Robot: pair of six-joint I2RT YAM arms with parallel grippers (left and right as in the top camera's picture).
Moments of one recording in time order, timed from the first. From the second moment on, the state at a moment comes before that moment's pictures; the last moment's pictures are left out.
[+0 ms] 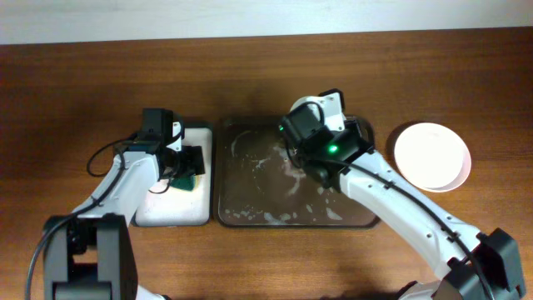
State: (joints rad) left arm -0.04 1.71 1.01 -0.56 0.05 -0.15; right arm 0.62 1.61 1.29 -0.86 0.84 0.28
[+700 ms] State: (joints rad) left arm -0.04 1.68 1.02 -0.63 0.05 -0.15; right arm 0.60 1.60 1.29 -0.83 0.85 0.40
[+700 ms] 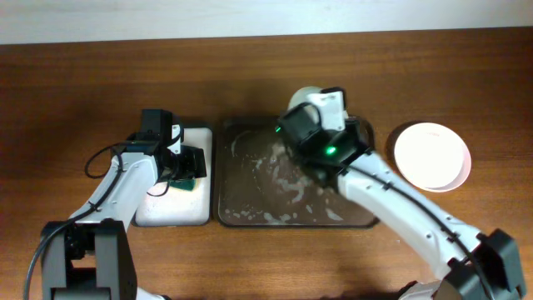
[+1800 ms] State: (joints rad) left arm 0.00 1.67 1.26 -0.99 0.10 -0.16; right arm 0.06 1.66 1.23 -1.00 -0.24 0.11
